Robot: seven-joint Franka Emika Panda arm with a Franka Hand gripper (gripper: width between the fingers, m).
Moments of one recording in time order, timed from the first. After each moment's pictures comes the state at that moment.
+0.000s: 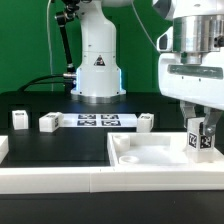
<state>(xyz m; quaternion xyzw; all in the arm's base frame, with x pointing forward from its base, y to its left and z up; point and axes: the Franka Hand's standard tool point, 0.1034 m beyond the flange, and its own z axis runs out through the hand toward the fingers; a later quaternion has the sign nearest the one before) 0.628 0.112 0.075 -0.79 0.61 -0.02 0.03</state>
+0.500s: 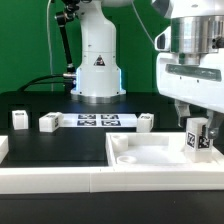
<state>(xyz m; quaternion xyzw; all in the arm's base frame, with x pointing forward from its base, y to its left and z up) 0.631 0.108 0.076 -0.81 0.59 -0.01 0.03</state>
